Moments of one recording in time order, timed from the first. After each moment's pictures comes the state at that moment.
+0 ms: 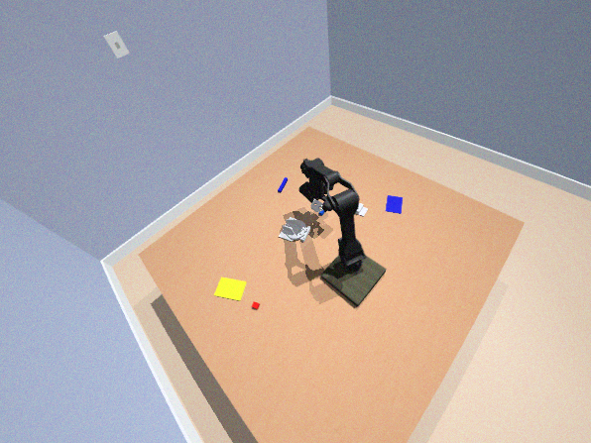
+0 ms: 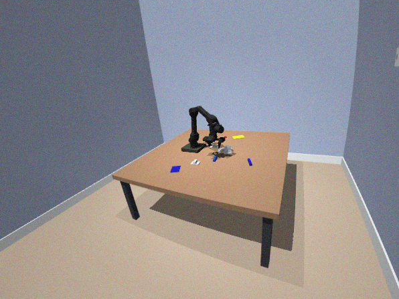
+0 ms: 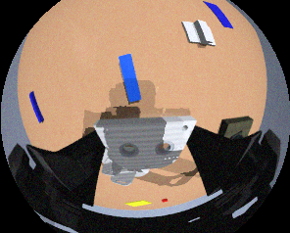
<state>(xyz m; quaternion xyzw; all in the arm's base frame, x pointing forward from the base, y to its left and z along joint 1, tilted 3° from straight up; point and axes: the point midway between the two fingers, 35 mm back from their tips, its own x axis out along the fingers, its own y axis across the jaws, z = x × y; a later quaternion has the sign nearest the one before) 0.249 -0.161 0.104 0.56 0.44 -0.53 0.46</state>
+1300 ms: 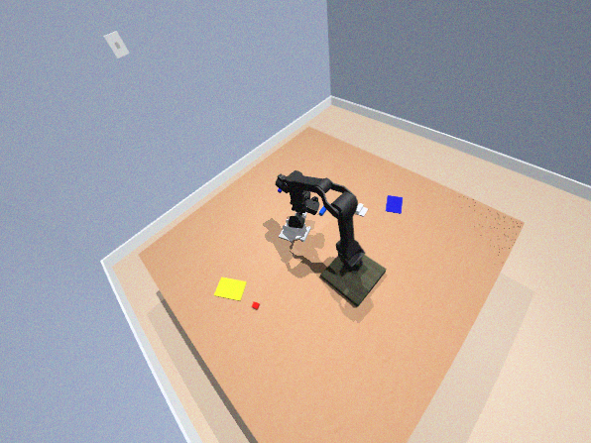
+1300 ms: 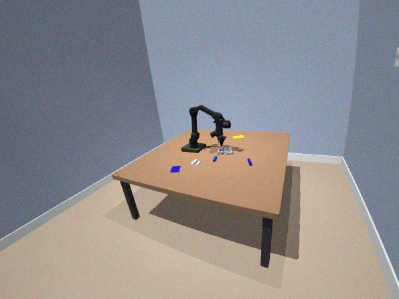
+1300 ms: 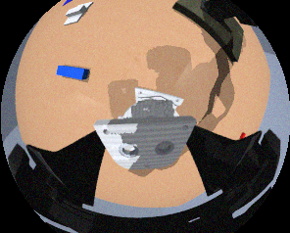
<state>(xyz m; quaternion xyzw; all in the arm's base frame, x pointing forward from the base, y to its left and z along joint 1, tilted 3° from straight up) 0.282 -0.064 0.107 0.72 0.13 -0.67 0.13</state>
